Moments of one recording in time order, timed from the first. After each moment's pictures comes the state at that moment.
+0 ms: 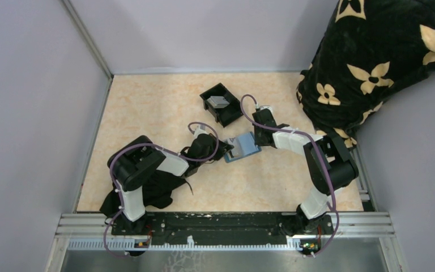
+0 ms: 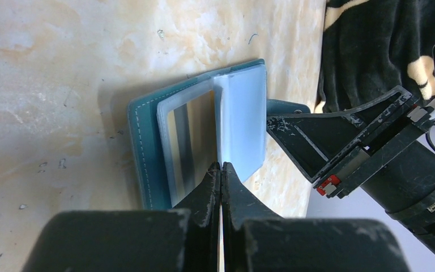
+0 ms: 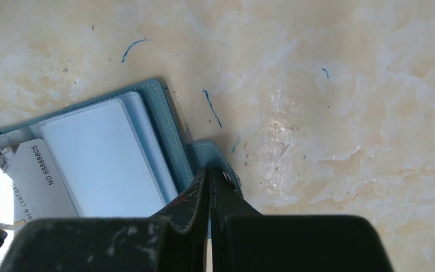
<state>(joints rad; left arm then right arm) -0.83 1.87 0.69 0.75 -0.14 -1.29 0.45 1.67 0.90 -0.20 0.22 0.33</state>
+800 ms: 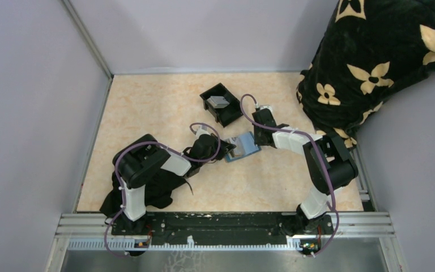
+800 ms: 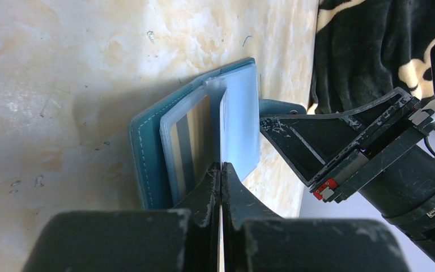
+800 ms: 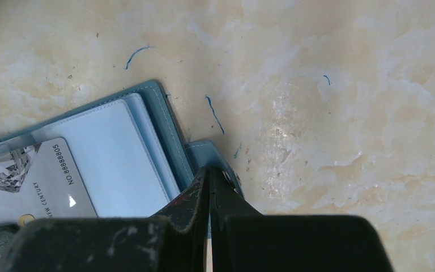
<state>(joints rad) -0.83 1.92 0.71 0.81 -0.14 -1.32 0.45 1.68 0.90 -0.18 0.22 0.33</state>
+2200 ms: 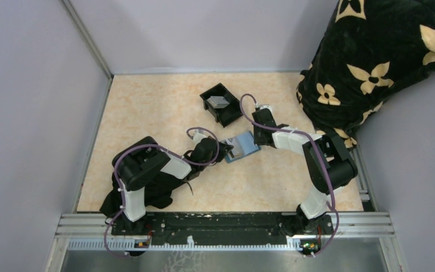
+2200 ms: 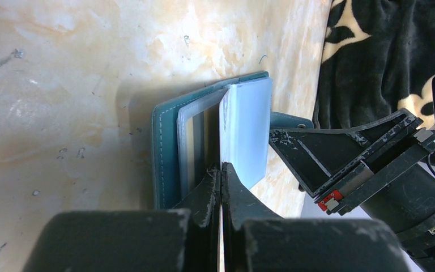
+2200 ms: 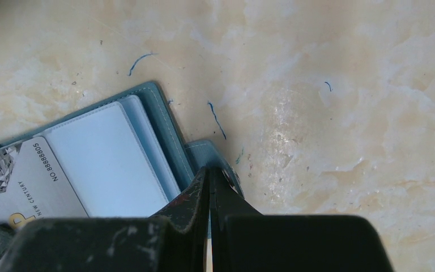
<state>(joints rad) -0.87 1.90 0.68 0.78 -0.28 -1.41 0.45 1.68 0.90 -0.16 0.22 0.33</state>
